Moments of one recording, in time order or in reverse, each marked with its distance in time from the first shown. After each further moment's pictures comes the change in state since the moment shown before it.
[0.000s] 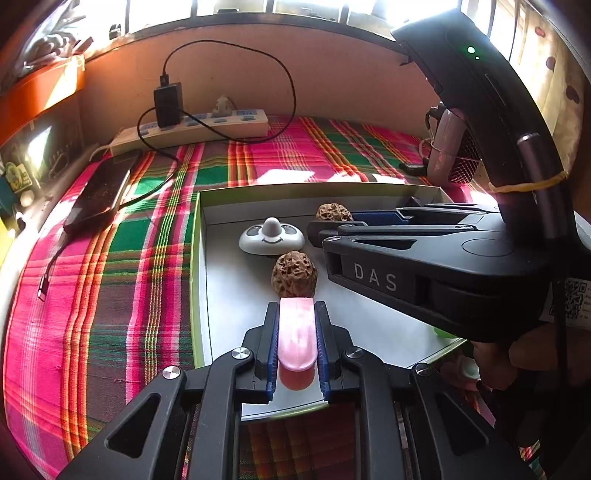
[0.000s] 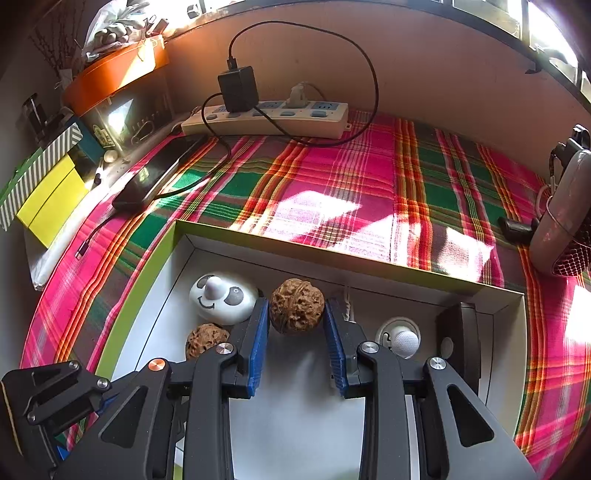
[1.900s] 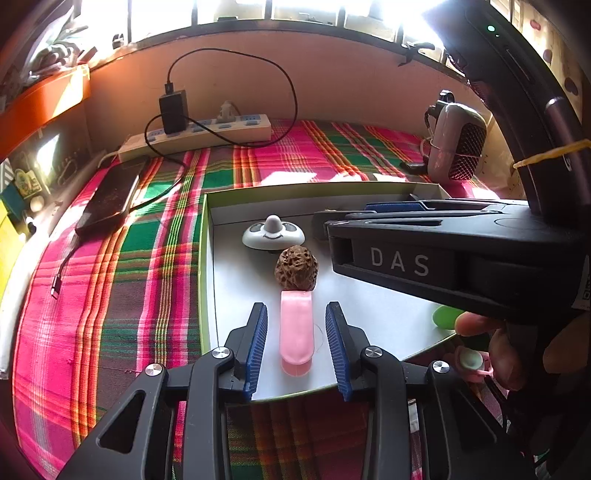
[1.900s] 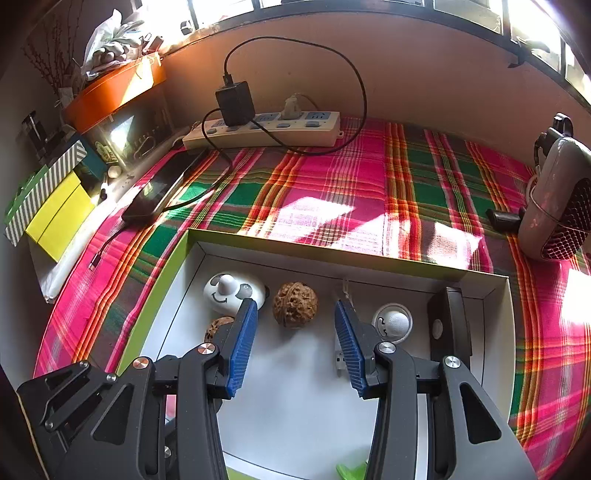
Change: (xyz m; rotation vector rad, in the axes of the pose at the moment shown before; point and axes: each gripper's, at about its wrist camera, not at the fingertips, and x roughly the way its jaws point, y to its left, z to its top) left arm -0.009 -0.002 -0.007 0.016 -0.018 0.037; right arm -0.019 -0.001 -0.006 0.055 -0.033 0.011
